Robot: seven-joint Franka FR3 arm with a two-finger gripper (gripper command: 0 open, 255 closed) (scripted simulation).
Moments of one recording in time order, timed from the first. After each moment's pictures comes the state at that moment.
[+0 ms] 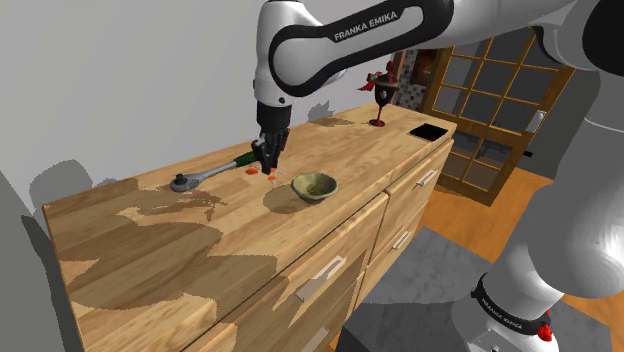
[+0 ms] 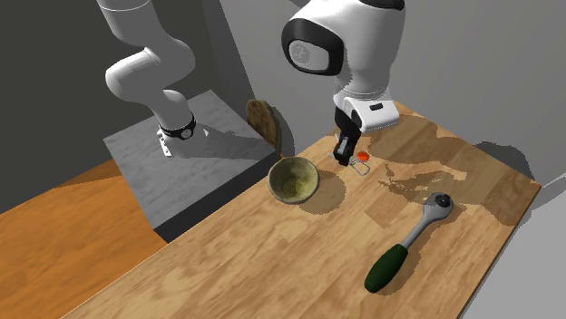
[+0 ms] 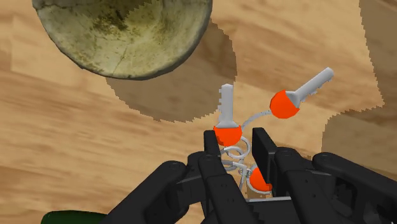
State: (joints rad) arm 0.12 0.10 0.25 -1.91 0.02 2.08 0.00
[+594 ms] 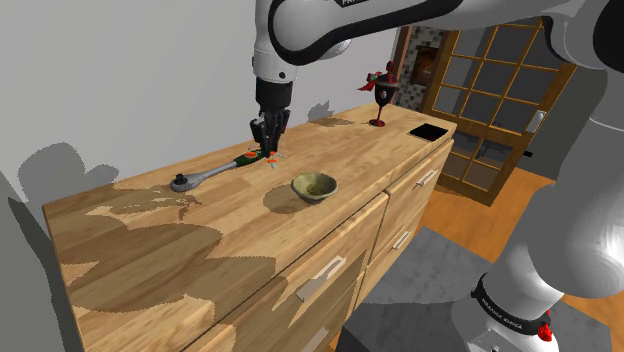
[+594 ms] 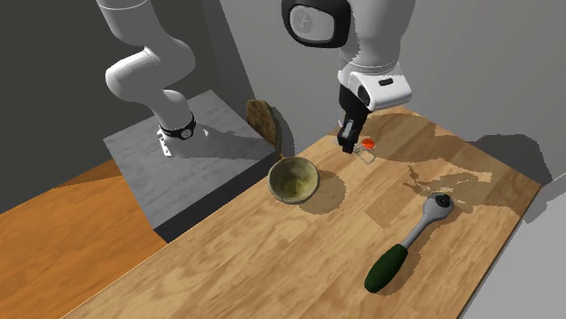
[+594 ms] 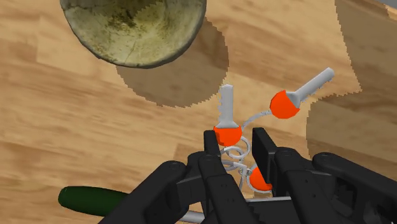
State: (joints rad) arm 0.12 0.08 0.25 -1.82 0.02 1.97 -0.01
